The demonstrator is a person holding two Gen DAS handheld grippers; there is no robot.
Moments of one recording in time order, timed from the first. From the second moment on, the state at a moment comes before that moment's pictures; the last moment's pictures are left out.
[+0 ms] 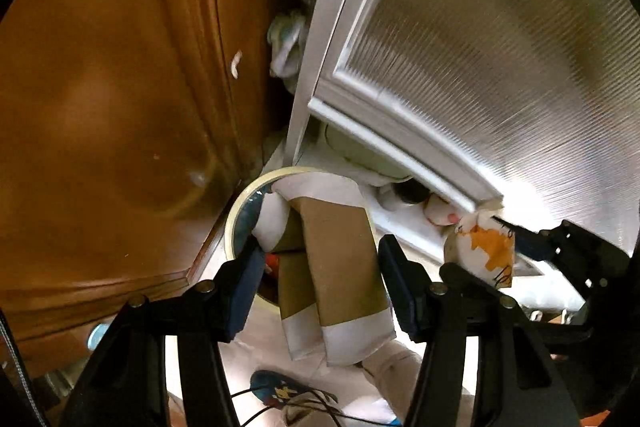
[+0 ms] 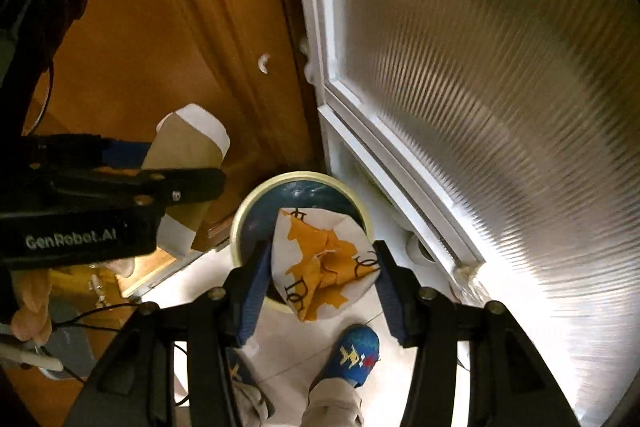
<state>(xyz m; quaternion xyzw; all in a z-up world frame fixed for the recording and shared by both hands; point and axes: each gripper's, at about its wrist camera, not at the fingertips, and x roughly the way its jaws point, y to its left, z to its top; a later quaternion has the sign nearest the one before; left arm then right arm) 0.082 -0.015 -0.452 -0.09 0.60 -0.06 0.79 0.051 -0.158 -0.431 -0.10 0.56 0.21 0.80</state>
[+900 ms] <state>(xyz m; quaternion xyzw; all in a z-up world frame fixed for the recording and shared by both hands) 0.064 0.023 -0.480 -0.07 0.60 -0.01 0.80 0.071 -0.122 -0.485 -0.08 0.58 0.22 0.78</state>
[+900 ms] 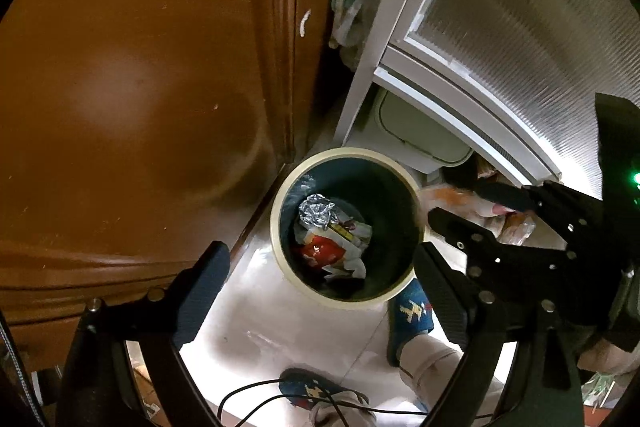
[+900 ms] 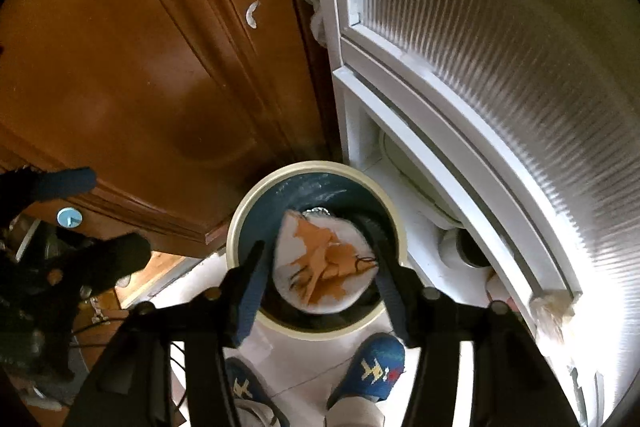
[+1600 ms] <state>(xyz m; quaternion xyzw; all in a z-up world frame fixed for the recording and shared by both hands) 0.037 0.022 -0.355 -0.10 0.58 -0.01 0.81 0.051 -0.130 -0.361 -0.07 0.58 0.22 0.78</state>
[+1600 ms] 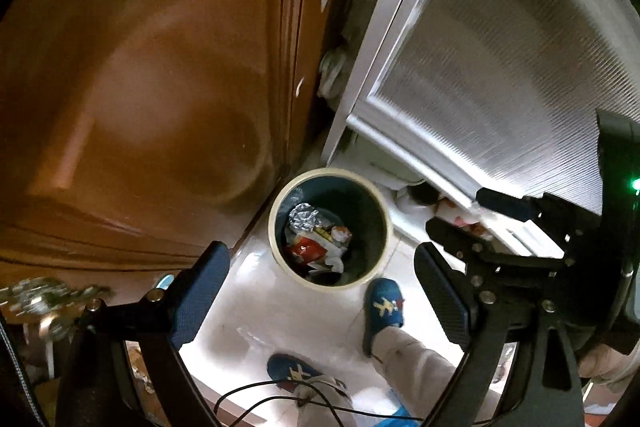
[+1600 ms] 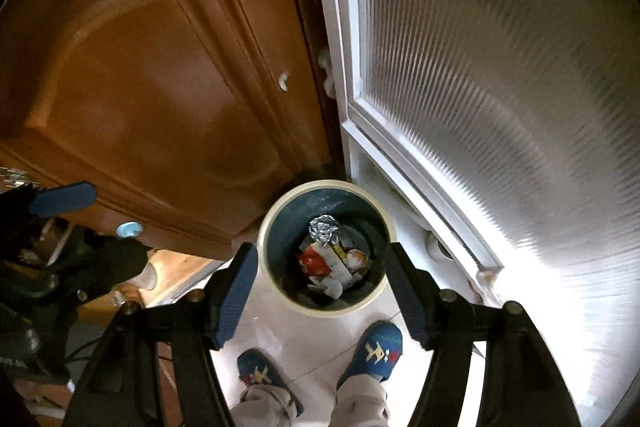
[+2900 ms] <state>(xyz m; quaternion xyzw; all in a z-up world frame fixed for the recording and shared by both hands) 0.272 0.013 -0.040 -0.06 0.41 -0.01 0.91 0.310 -0.181 -0.071 -0.05 0.41 0.17 0.89</state>
